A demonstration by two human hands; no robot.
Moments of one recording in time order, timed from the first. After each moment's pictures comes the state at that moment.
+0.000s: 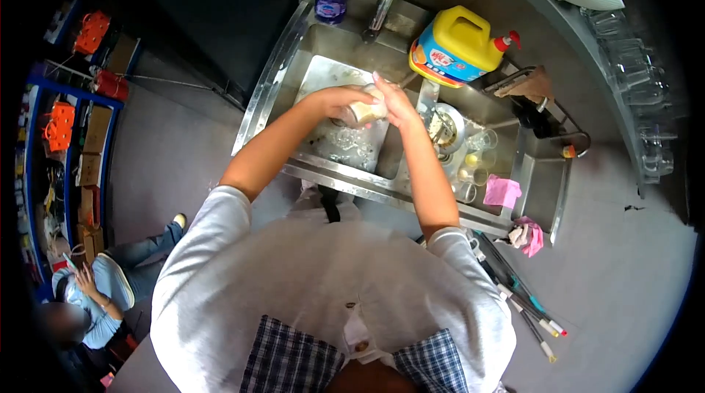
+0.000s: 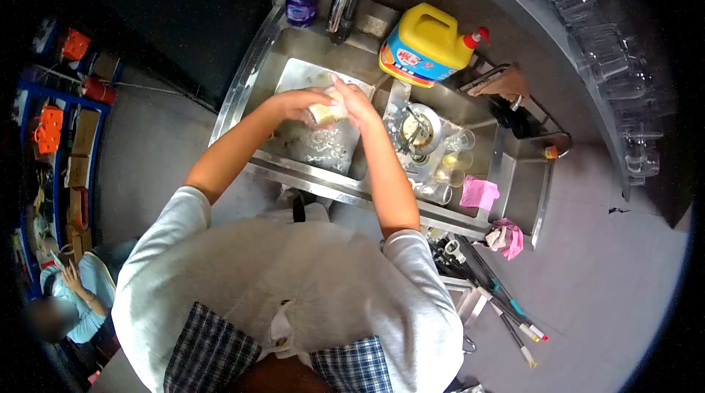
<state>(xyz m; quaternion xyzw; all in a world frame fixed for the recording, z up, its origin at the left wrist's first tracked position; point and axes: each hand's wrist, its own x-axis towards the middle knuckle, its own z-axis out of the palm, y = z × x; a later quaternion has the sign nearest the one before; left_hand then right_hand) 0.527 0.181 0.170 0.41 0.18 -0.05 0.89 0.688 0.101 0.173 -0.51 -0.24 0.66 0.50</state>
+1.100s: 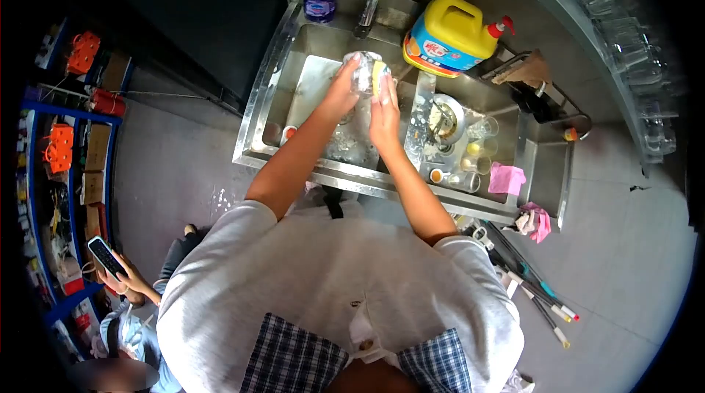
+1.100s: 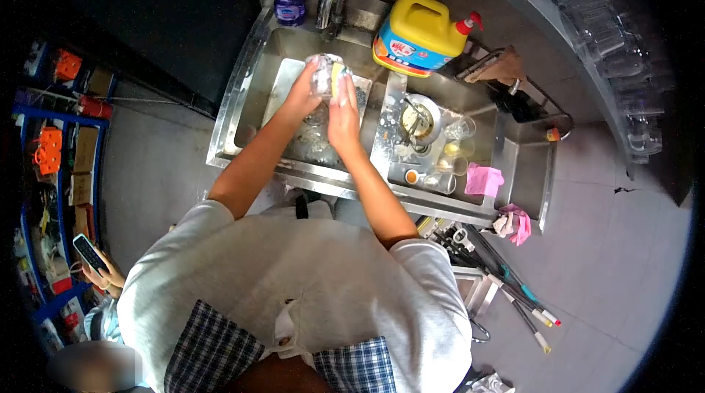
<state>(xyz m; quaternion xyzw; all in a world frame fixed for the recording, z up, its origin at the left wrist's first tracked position) 0.568 0.179 0.143 0.22 0.18 0.34 0.90 0.631 0.054 0.178 -0.65 -0.52 0.10 0.54</state>
